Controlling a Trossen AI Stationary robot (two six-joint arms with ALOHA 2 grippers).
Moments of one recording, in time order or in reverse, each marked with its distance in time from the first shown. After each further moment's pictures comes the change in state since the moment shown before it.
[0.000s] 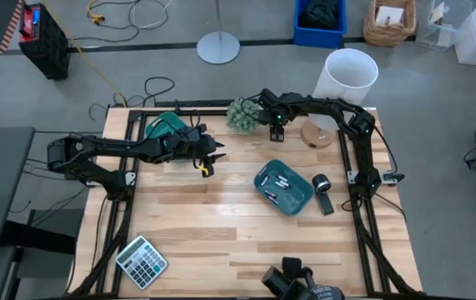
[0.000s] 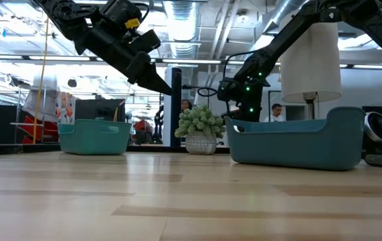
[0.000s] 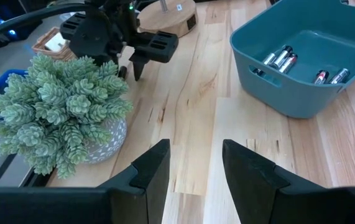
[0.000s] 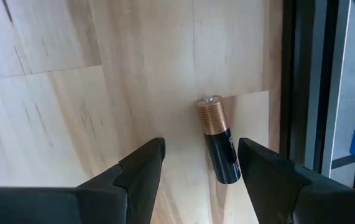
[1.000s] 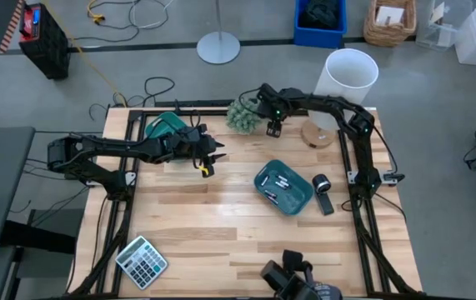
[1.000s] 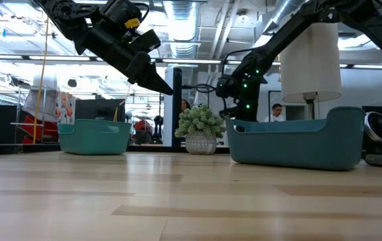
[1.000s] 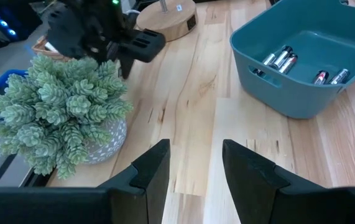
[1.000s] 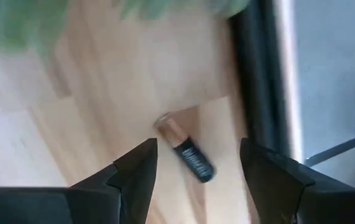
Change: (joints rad) left arm 0.000 0.000 0.000 0.001 0.000 0.000; right arm -0.018 0.000 0.087 -0.022 0.016 0.111
